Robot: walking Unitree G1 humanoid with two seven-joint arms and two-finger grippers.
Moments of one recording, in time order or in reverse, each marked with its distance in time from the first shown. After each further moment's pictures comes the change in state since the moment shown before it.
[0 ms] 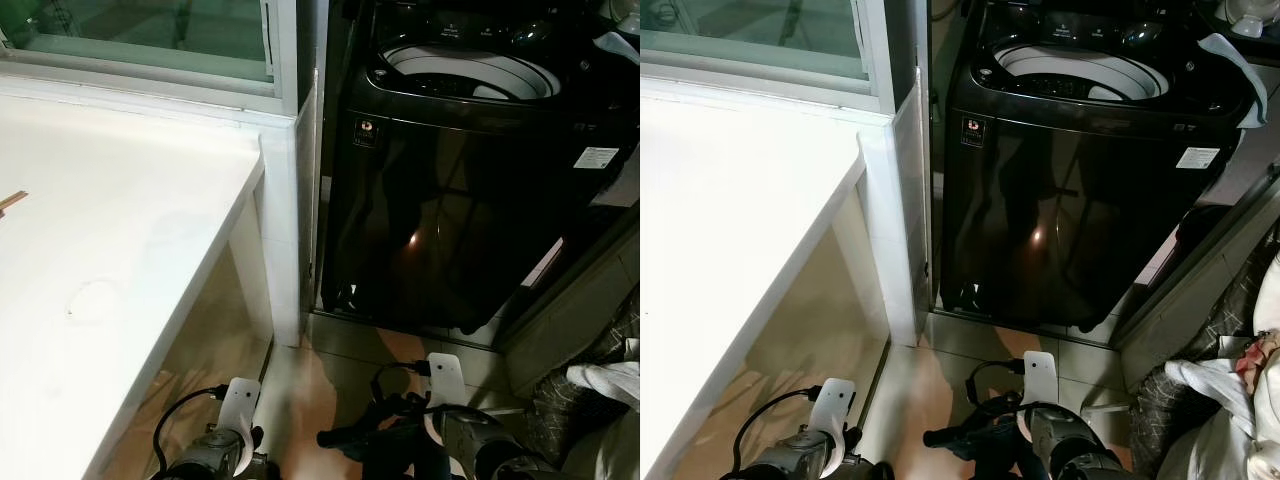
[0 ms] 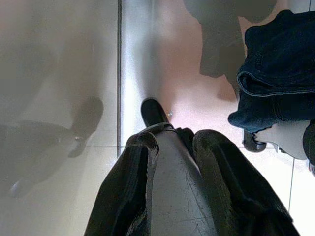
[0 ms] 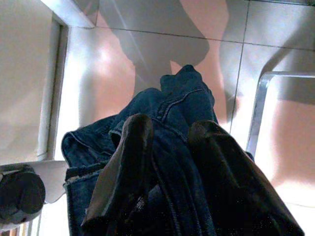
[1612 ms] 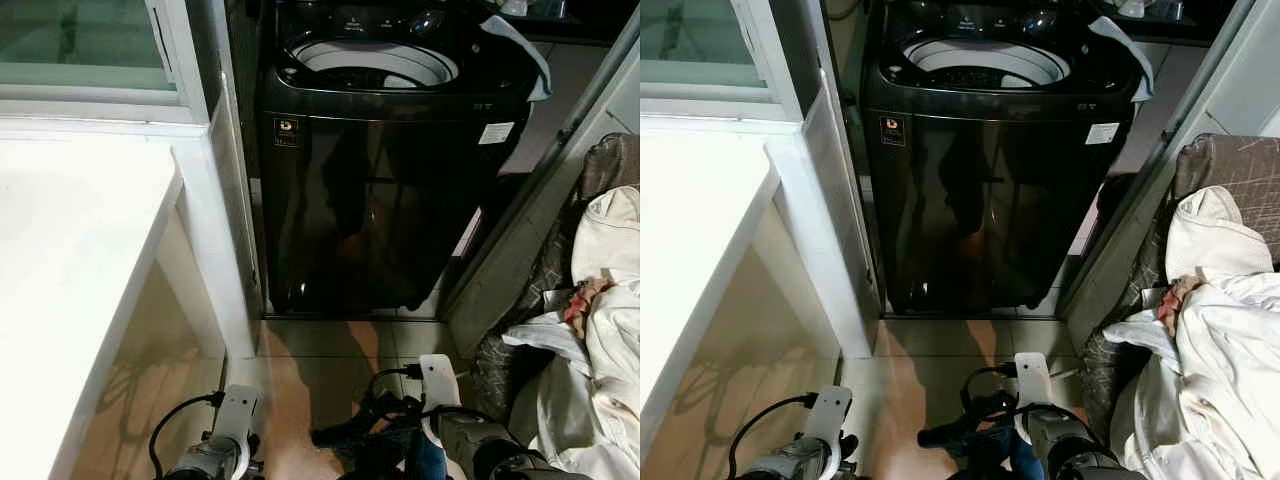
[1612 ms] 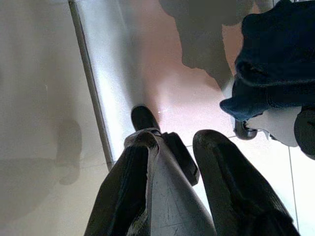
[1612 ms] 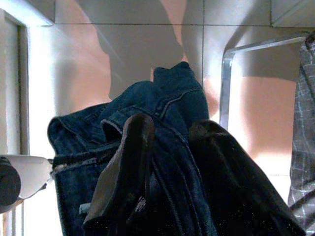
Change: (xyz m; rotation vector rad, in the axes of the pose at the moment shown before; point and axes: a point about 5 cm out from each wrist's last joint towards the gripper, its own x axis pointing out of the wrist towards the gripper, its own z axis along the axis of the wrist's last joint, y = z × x) left arm -0.001 0.004 -0.010 0.000 0.024 0.007; right arm 0.000 0.004 -0.002 -0.105 0.021 0.016
